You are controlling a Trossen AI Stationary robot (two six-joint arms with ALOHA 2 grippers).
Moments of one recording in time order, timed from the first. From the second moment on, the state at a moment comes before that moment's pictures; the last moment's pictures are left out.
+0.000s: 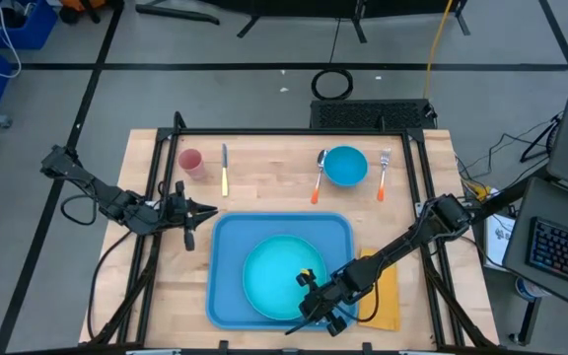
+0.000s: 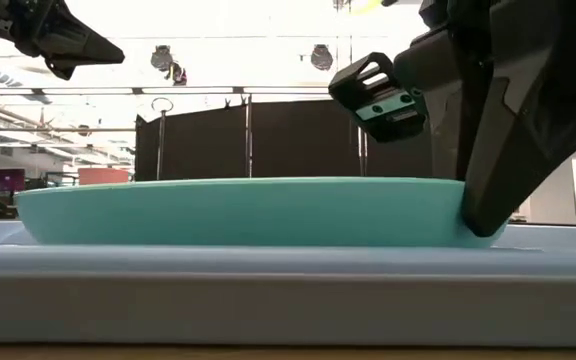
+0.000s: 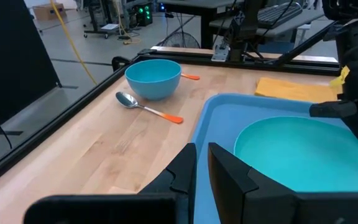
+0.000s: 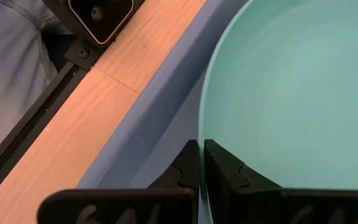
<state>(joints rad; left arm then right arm) -0.56 0.57 0.42 -0.21 -0.78 -0.28 0.56 1.97 1.24 -0.21 -0.05 0.03</state>
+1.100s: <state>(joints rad) -0.56 0.57 0.42 -0.21 -0.78 -0.28 0.57 1.97 1.24 -0.20 0.00 0.05</state>
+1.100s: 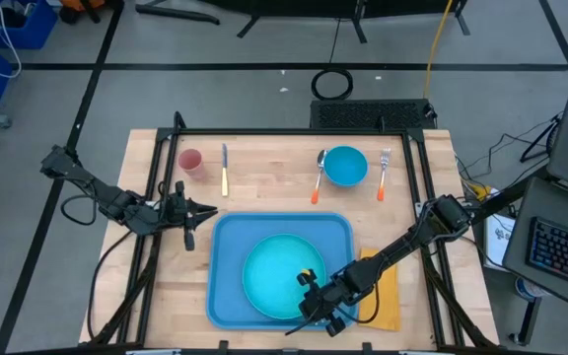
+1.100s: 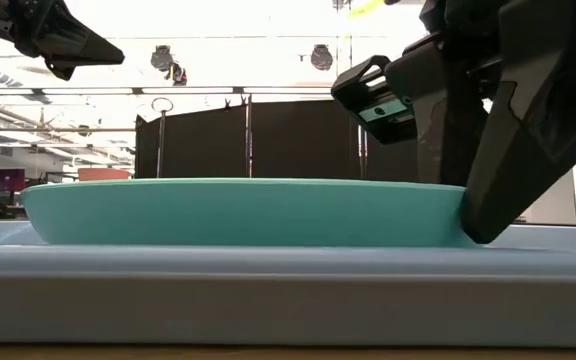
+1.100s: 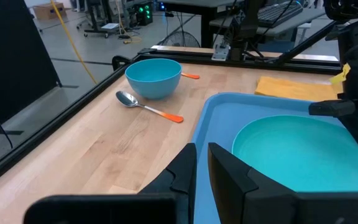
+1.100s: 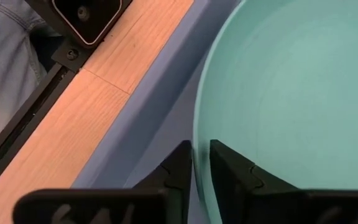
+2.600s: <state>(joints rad) -0.56 0.57 0.42 -0.23 -0.78 -0.29 0.59 1.60 1.24 -0.24 0.47 0.05</state>
